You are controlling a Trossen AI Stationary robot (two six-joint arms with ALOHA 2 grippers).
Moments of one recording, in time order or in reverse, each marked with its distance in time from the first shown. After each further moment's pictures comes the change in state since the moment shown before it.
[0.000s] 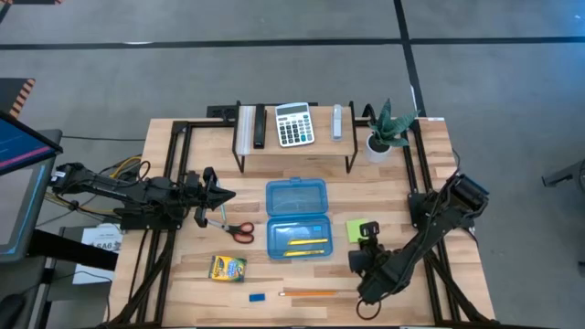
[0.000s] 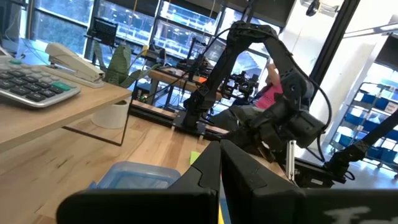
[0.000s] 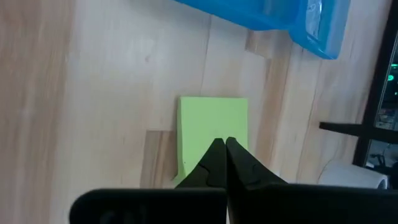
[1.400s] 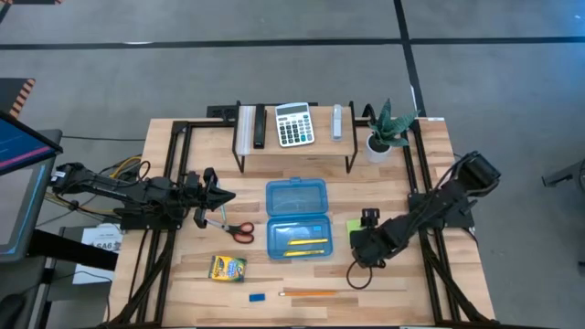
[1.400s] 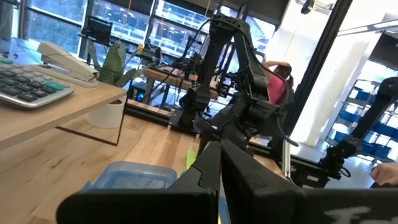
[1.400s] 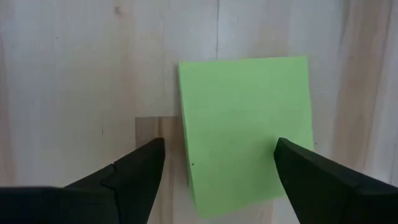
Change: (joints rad) left arm 0.000 0.000 0.000 0.000 0.020 0.005; right arm -0.220 -0.209 -0.394 0.474 -0.266 -0.123
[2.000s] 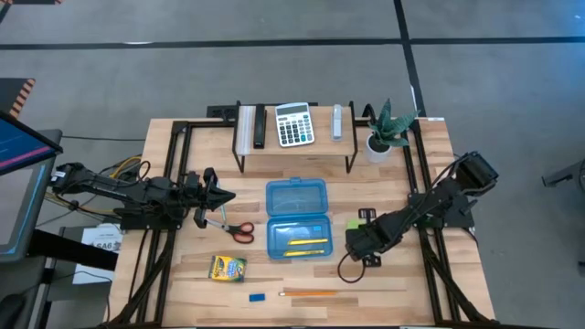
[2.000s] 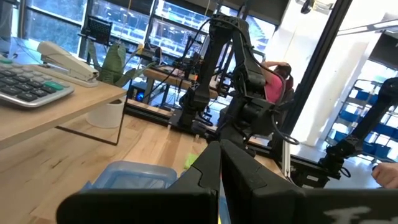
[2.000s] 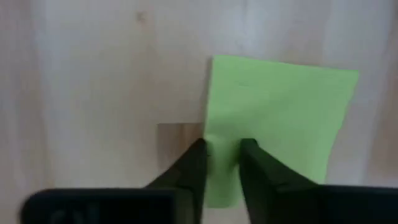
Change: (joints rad) left arm 0.000 0.000 0.000 -0.001 0.001 0.000; right arm -0.079 0.033 0.005 0.009 -0.142 -0.065
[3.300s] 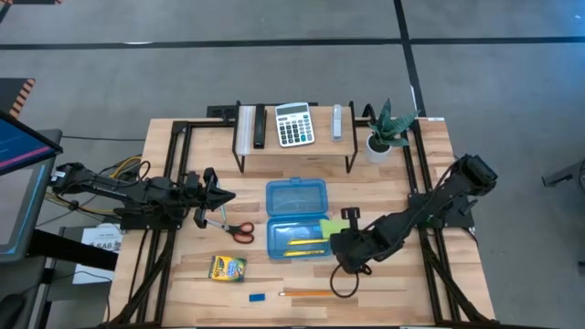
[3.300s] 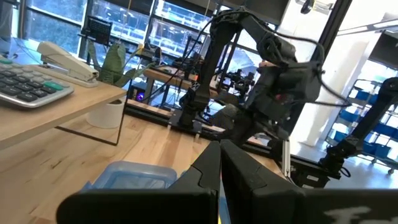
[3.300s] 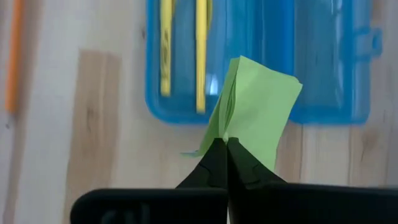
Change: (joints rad) left arm 0.000 0.000 0.000 0.001 0.000 0.001; right arm 0.052 -0.018 0.420 -0.174 0.207 -0.075
